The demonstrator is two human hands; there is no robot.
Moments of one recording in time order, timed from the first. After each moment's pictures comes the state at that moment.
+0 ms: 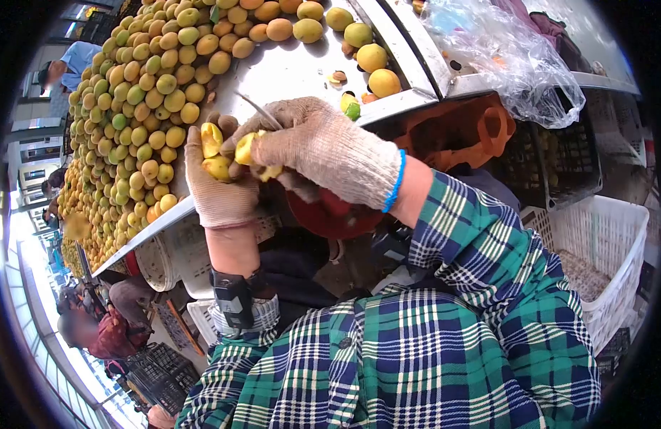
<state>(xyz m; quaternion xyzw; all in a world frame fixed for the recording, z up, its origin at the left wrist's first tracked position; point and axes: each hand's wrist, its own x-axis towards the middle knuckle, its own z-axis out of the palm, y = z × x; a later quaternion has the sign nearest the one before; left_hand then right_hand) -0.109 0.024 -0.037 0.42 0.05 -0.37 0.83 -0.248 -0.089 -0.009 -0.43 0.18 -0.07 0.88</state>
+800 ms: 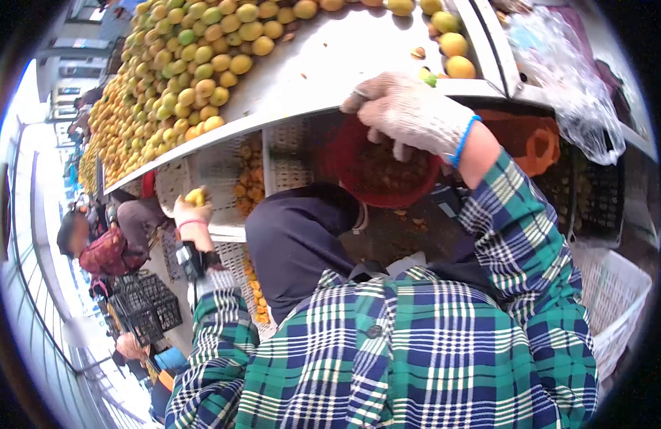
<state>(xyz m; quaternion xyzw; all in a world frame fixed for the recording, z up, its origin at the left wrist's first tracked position) 0.040 0.363 -0.132 0.58 0.26 -0.04 0.77 -0.249 -0.093 -0.028 -0.75 0.20 0.07 0.63</state>
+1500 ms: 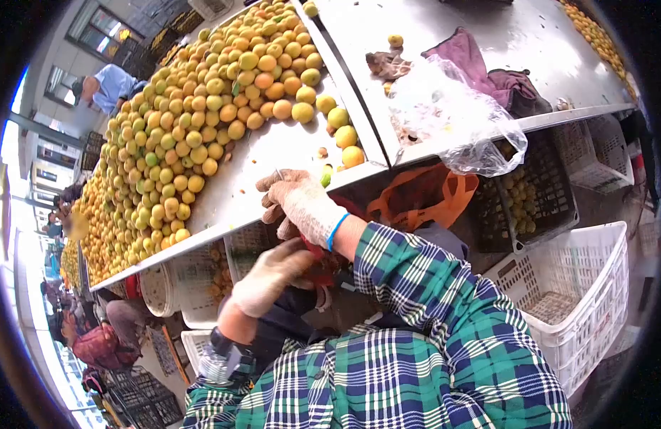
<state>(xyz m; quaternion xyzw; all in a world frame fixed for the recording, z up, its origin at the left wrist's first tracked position) -0.189 0.063 -0.021 0.63 -0.28 -0.56 0.45 -0.239 -0.089 -0.032 -0.41 0.22 -0.10 0.88</state>
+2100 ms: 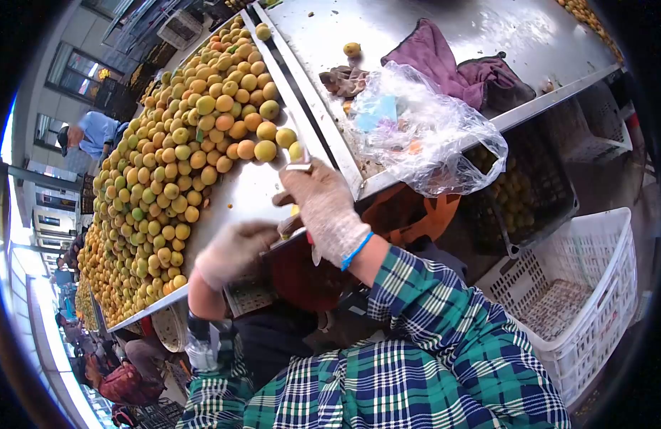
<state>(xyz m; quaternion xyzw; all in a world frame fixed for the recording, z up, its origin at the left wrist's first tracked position) -0.130 -0.042 0.018 0.77 -0.43 -0.44 0.18 -0.278 -0.152 -0.012 -0.31 0.30 -0.31 0.85</state>
